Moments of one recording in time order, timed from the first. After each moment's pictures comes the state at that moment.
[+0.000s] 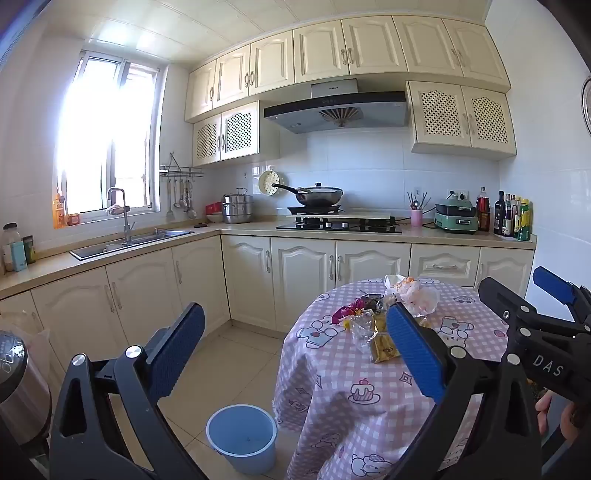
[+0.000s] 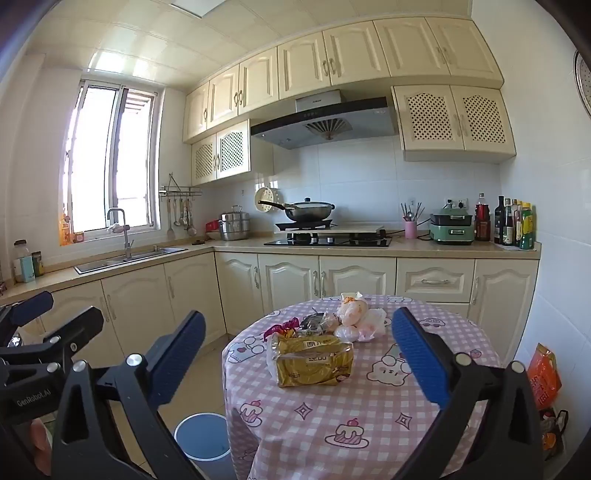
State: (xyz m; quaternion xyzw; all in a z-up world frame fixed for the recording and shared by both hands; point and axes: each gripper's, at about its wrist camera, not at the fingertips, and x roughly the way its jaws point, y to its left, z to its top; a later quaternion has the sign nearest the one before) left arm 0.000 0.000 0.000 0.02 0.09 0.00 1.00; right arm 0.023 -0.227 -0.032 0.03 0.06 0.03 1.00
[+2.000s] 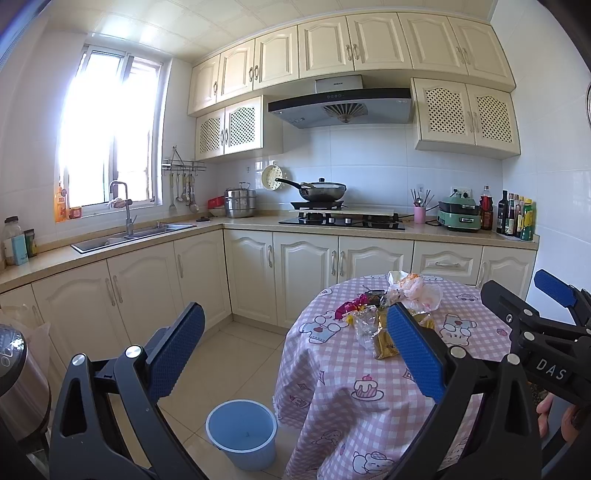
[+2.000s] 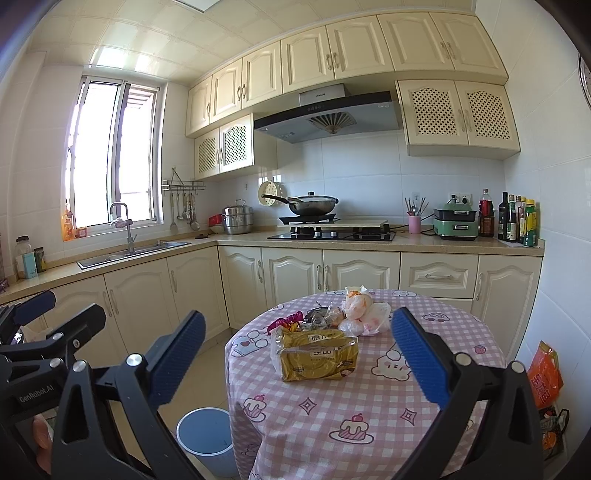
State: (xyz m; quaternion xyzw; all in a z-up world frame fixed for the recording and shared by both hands) left arm 0.003 0.002 -0.007 0.02 0.10 0.00 0.99; right arm 0.029 -0.220 -0.041 0.03 0.07 0.03 1.00
